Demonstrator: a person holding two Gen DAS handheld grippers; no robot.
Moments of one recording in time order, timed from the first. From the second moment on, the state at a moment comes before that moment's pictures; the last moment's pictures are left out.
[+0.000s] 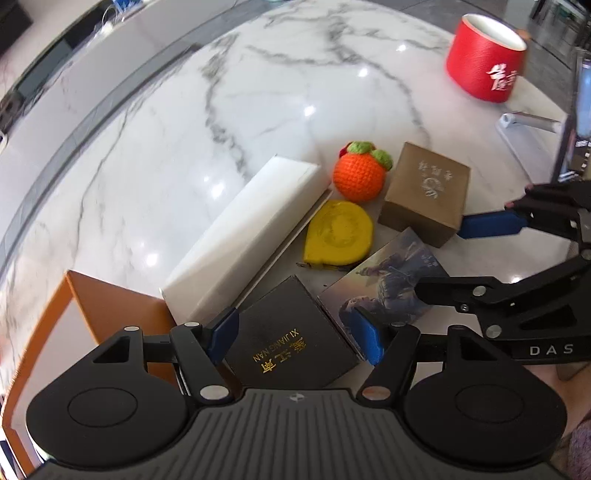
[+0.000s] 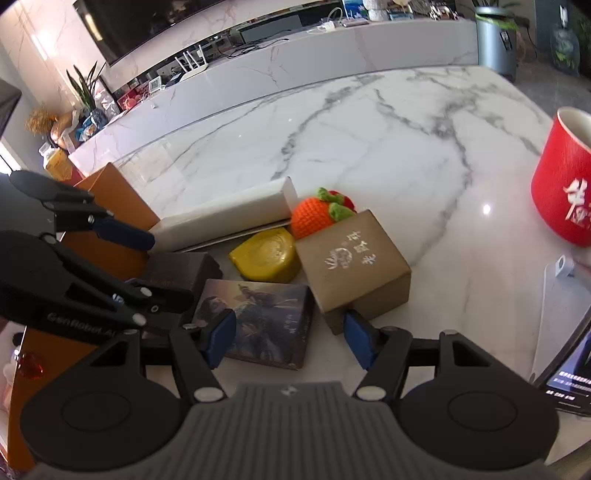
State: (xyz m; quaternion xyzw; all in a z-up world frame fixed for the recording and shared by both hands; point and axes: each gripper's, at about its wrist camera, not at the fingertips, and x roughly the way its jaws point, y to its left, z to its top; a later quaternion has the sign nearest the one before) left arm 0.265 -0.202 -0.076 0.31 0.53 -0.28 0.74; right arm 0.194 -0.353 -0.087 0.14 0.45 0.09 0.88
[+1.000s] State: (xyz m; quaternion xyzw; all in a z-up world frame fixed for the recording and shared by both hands) left arm 0.296 -0.213 -0.084 0.25 0.61 -0.25 0.71; right arm 0.195 -0.359 -0.096 0.17 0.47 0.11 0.86
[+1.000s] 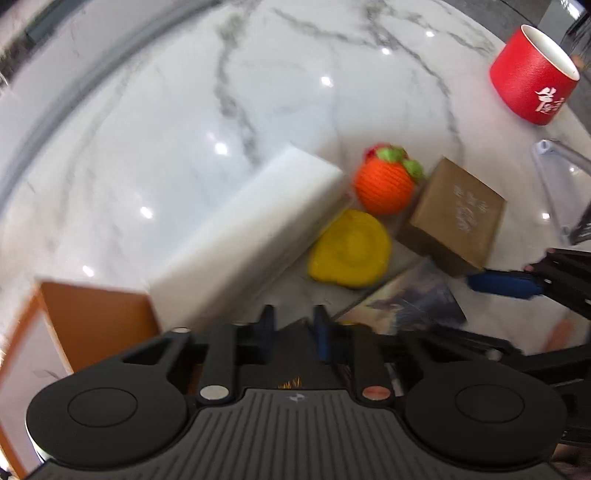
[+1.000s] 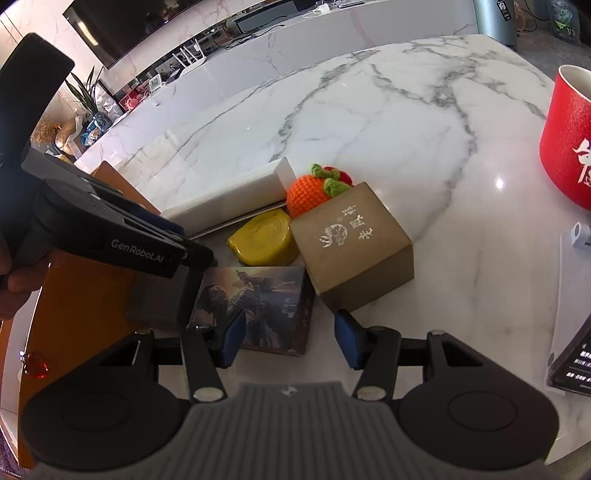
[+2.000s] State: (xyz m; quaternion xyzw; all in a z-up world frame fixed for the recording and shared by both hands) left arm 0.180 -0.199 -0.092 0.50 0.51 -0.43 0.56; right arm 0.186 -0.335 -0.095 0.11 0.50 0.11 0.85
